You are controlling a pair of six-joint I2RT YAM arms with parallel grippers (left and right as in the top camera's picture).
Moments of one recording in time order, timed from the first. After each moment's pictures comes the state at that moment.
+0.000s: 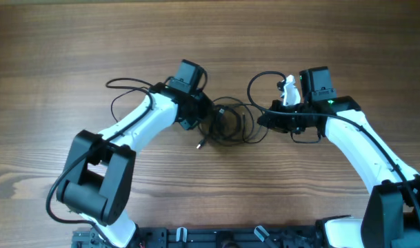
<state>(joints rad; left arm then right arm) -0.43 1.82 1.15 -0.54 0.23 -1.13 0.16 1.54 0.93 -0.63 -0.57 0.37</state>
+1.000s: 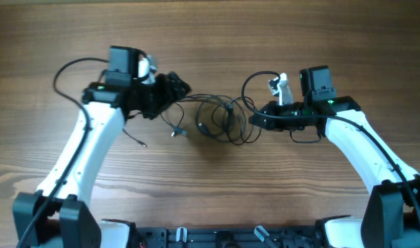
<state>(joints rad) -0.19 1.53 1.15 -0.68 0.49 -0.65 0.16 1.54 0.93 -0.58 -0.87 0.18</state>
